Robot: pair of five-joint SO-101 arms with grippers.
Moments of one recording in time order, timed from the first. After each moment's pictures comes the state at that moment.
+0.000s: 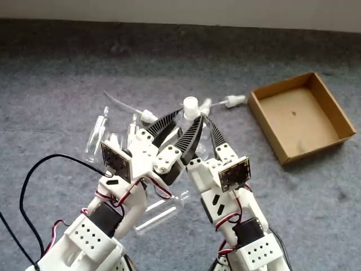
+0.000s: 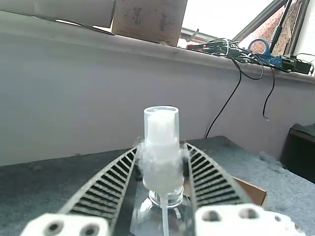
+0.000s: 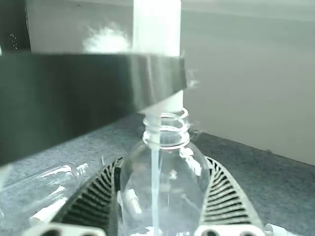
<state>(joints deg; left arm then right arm) 32.7 -72.0 81.1 -9.7 15.7 -28.4 -91.4 96.0 0.0 5.7</state>
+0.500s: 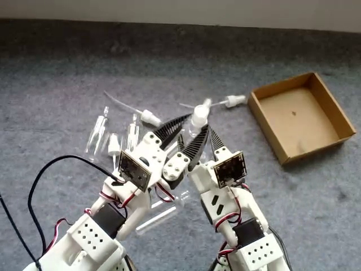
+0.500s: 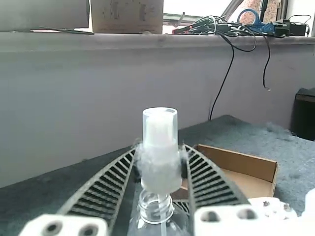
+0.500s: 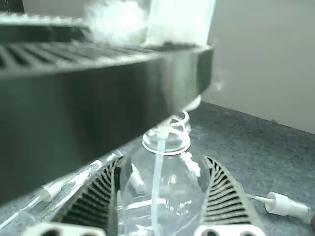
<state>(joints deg) 36.0 -71.0 81.2 -9.1 4.4 -28.4 -91.5 96.0 7.9 5.7</state>
